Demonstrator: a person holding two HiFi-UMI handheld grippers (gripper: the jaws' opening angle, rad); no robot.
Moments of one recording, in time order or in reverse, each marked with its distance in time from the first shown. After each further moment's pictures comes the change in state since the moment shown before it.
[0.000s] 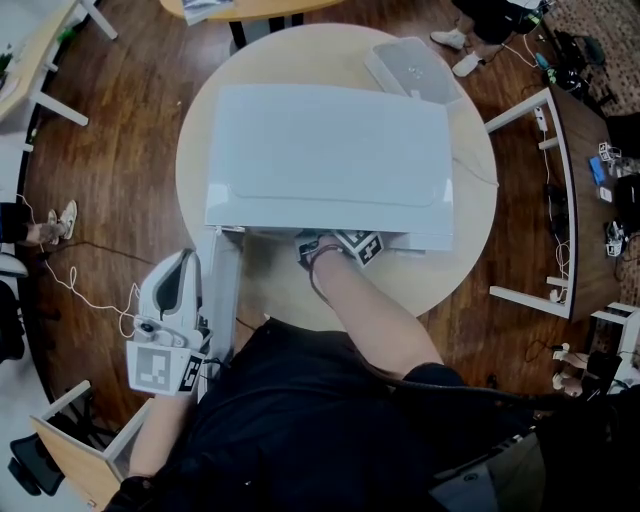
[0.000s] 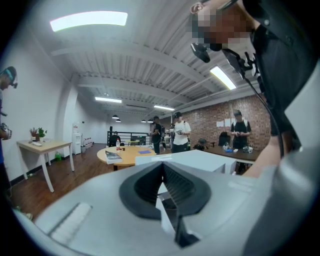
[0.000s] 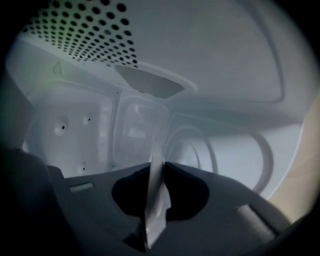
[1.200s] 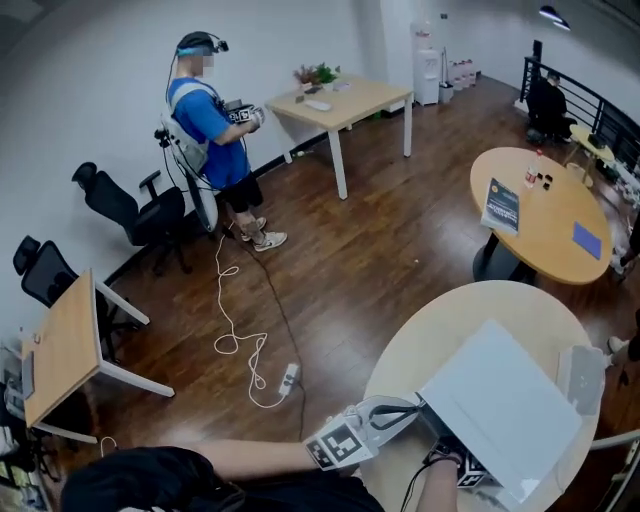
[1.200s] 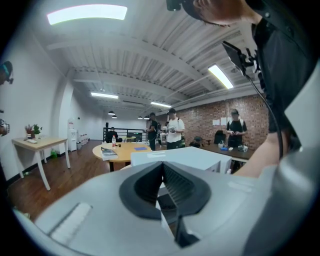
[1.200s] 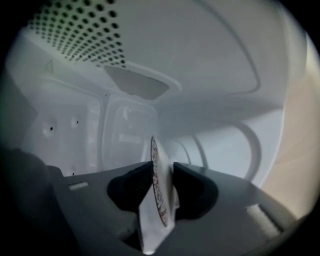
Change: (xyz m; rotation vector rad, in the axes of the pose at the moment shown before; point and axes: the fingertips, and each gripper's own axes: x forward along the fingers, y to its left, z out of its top) left arm 0.051 -0.040 -0.035 0.007 0.034 -0.081; right arm 0.010 -0.059 0.037 0.070 -0.040 -0.134
